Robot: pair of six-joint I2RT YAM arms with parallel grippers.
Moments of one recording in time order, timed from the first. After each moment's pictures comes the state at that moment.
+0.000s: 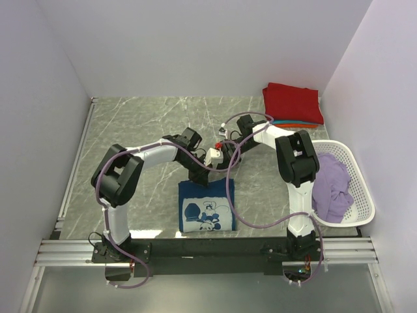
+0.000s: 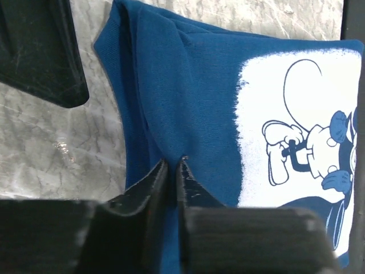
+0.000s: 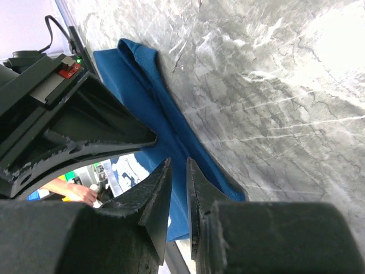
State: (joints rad) left arm -0.60 1.91 1.25 -0.57 0.79 0.65; right arm 0.34 2.15 1.48 -0.74 -0.99 -0.04
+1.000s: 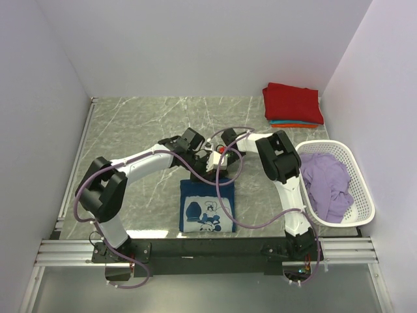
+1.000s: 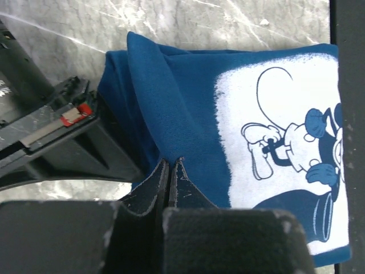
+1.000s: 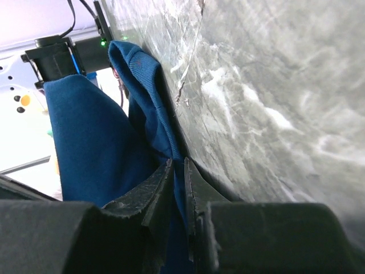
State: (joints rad) left arm -0.69 1.72 1.20 -0.54 0.69 0.72; right arm 0.46 2.33 1.50 -0.67 -1.14 0.07
